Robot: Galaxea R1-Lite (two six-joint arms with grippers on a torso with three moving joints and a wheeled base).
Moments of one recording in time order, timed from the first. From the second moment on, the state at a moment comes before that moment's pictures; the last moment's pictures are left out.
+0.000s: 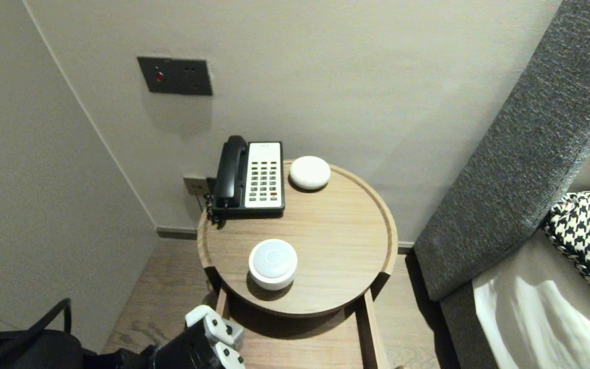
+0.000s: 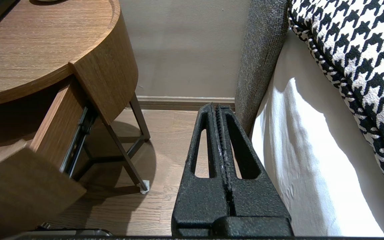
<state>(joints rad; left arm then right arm) -1.06 1.62 -0.67 0.21 0.04 -0.58 -0.01 0.00 0.00 -0.10 0.00 0.03</state>
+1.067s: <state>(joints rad) -0.87 1.62 -0.81 0.21 0.10 -0.57 -0.01 0.00 0.00 -0.10 0.00 0.03</state>
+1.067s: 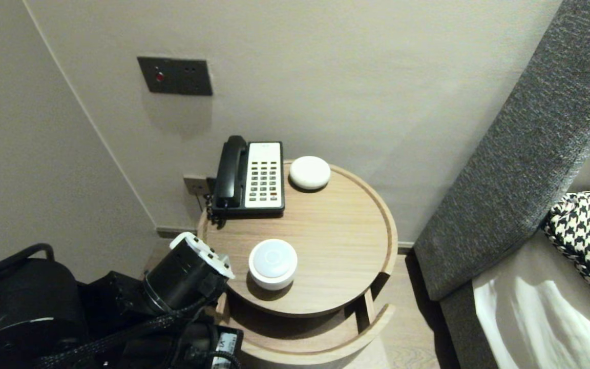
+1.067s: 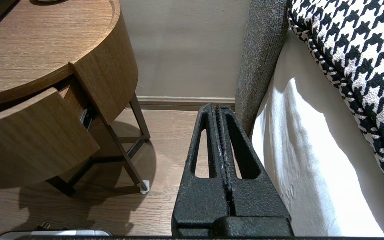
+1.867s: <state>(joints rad) -0.80 1.64 -0.92 0.21 0.10 -0.58 -0.01 0.00 0.00 -0.10 0.00 0.03</state>
